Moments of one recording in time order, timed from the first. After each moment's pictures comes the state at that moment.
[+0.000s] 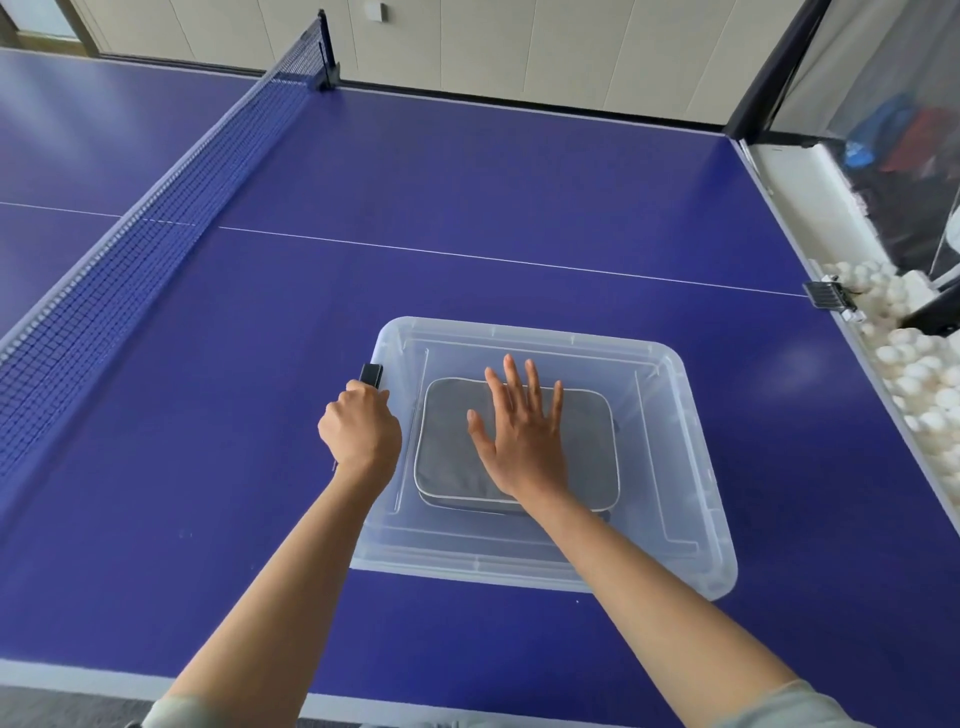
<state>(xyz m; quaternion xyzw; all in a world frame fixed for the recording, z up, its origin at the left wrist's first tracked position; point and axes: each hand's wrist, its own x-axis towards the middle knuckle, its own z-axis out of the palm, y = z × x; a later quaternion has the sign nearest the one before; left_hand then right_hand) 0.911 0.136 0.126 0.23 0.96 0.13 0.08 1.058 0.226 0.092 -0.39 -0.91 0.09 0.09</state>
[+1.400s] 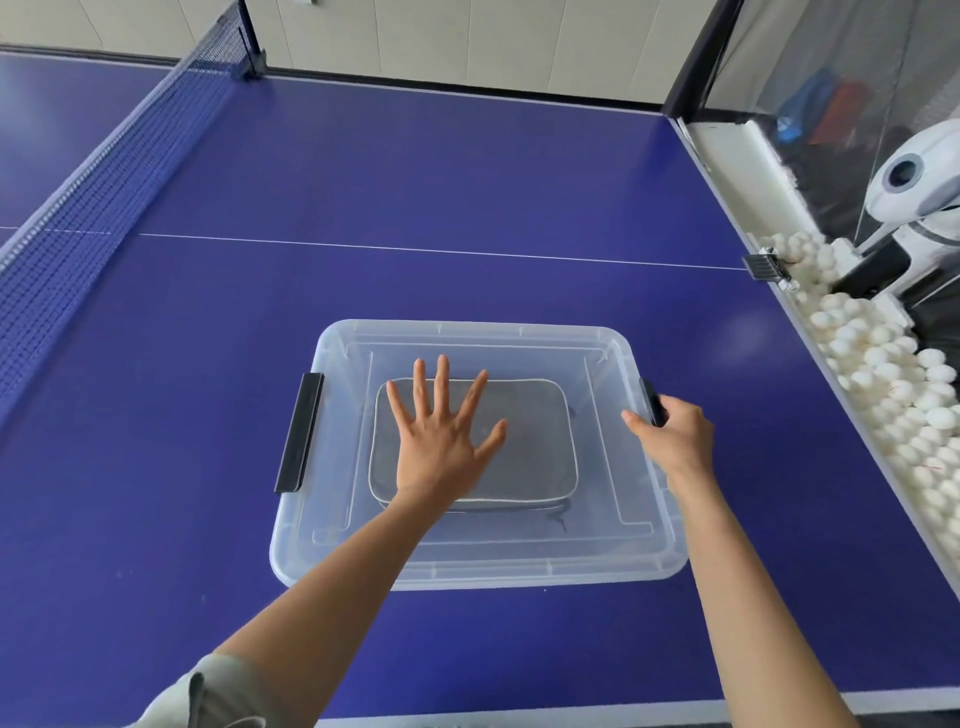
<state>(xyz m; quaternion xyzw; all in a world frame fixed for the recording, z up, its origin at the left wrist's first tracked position) 1.001 0.186 0.092 0.55 0.83 0.07 0.03 1.217 0.307 0.131 -0.67 -0.65 0.29 0.21</state>
